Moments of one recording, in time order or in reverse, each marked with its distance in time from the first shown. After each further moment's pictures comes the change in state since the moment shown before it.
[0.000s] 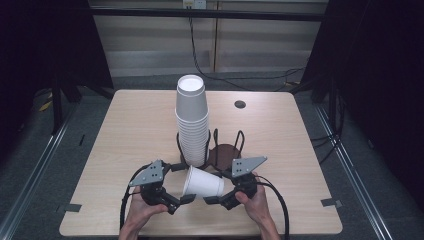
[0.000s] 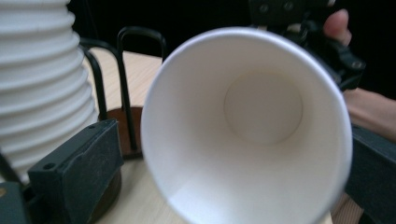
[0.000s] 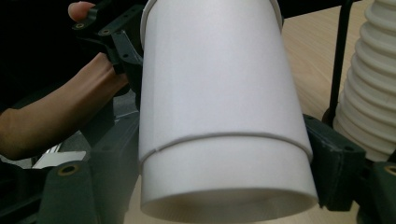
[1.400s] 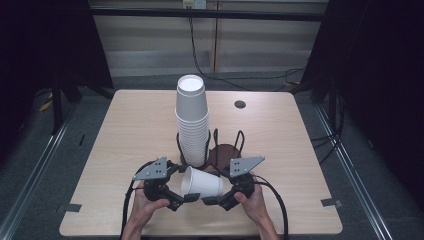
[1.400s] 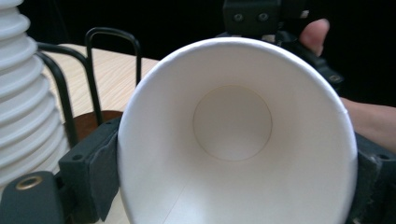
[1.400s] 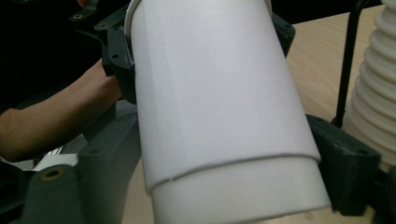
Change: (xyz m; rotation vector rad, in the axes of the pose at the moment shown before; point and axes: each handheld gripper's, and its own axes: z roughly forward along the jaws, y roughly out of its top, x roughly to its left) left arm 0.003 0.009 0.006 0.049 -0.082 -0.009; right arm -0.002 -0.001 0.006 -0.025 0.012 -0.010
